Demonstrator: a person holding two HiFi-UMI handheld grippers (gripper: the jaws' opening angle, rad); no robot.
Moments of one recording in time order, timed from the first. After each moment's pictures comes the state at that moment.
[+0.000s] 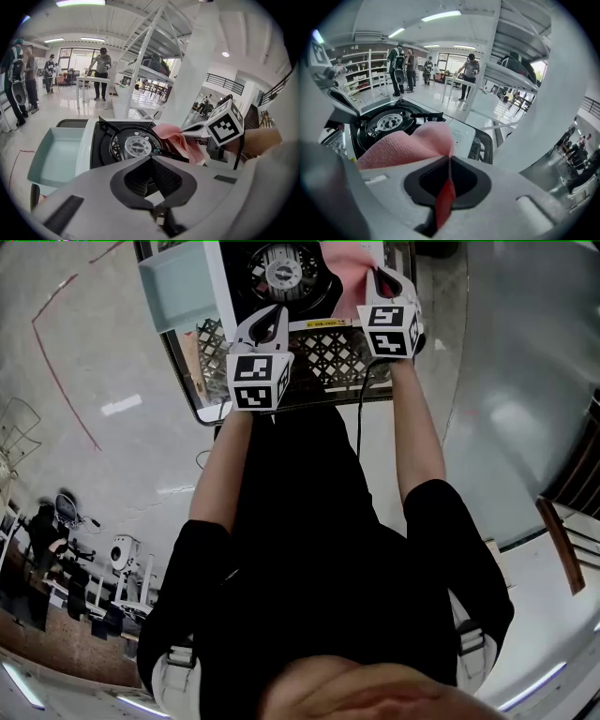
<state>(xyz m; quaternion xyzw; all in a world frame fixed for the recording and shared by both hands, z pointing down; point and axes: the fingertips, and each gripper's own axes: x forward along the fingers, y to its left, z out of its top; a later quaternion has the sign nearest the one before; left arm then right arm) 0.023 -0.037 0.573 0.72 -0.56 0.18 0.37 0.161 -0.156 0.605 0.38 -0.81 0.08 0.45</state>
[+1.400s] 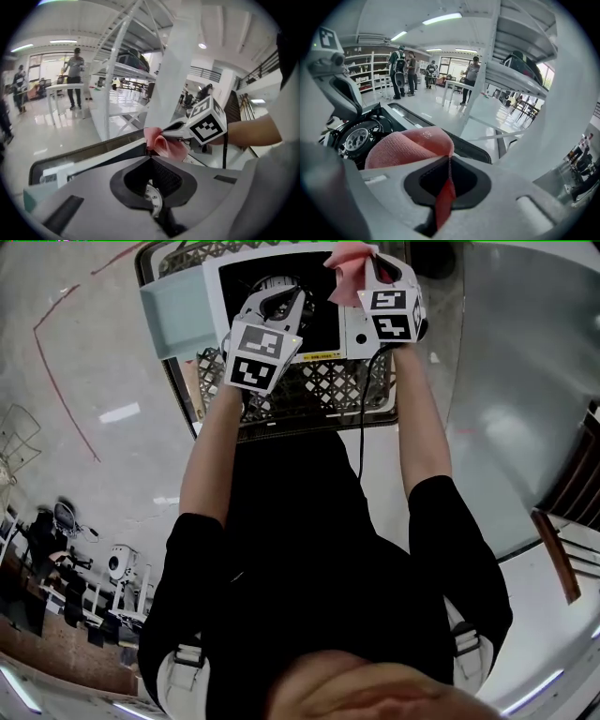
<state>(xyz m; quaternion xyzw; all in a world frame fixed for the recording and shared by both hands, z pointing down) 0.030 -0.140 0.562 0.80 -0.46 0.23 0.30 0.131 -0.251 0.611 0.37 -0.82 0.06 0.43</state>
